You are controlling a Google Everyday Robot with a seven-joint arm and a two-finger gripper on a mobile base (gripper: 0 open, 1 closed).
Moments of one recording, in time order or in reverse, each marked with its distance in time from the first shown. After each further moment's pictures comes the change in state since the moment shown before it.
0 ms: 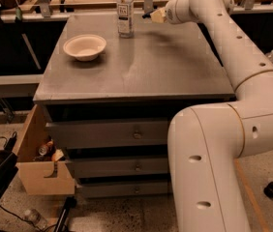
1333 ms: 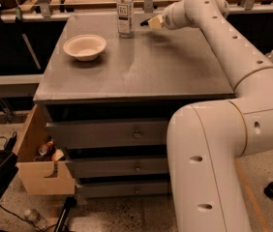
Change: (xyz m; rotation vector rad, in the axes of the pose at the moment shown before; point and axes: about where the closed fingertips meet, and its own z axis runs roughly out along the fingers) arm 0.021 0.009 0.012 0.007 0.047 -0.004
